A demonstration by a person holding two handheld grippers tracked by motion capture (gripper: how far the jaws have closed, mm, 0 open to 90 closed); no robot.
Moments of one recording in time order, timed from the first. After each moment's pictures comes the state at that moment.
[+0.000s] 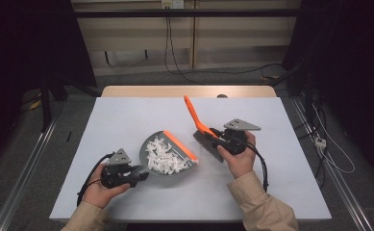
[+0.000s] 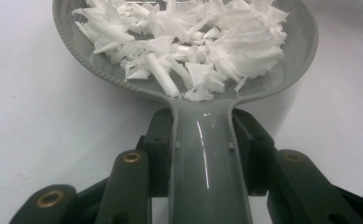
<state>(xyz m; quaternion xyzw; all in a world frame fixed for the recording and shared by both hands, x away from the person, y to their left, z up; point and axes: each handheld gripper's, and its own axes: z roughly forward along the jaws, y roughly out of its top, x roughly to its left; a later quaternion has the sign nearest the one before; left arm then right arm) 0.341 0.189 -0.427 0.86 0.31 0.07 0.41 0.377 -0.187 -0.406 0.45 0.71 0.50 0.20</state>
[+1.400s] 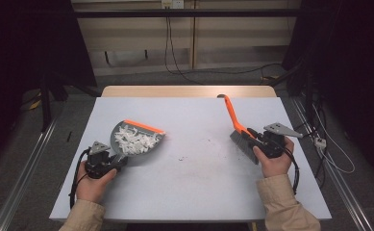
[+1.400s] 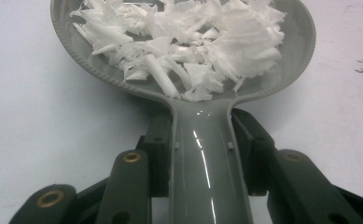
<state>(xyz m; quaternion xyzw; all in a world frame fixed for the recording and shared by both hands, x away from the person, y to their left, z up) 0.365 0.229 -0.436 0.77 0.50 0.16 0.37 0.356 -0.283 -0.410 0.52 0.66 0.48 0.26</state>
